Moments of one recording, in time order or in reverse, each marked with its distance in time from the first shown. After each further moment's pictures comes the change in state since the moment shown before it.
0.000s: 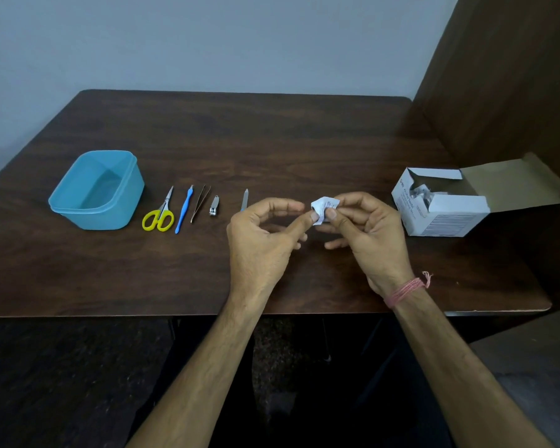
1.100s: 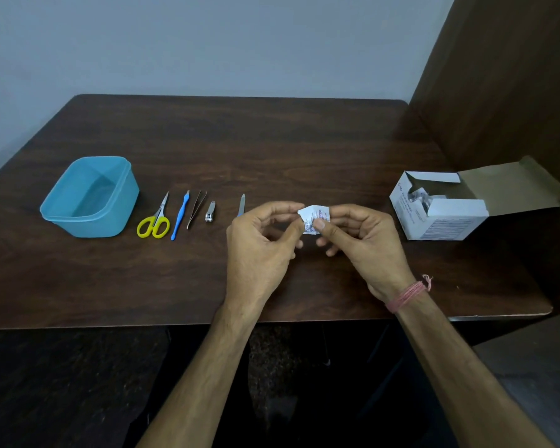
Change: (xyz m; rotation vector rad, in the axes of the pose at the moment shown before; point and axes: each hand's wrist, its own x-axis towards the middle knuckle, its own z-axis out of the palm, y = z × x) left_hand 0.004 -0.004 -0.004 0.070 -0.070 0.054; right_hand 0.005 0.007 -0.003 -0.079 -0.073 -0.047
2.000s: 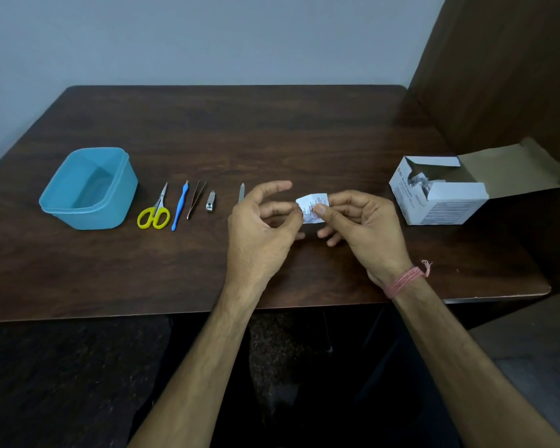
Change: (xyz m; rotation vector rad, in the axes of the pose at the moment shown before) left_hand 0.001 0.005 -0.001 -0.054 -0.033 -0.101; right_hand -0.001 -0.002 0.003 -0.040 0.061 0.049
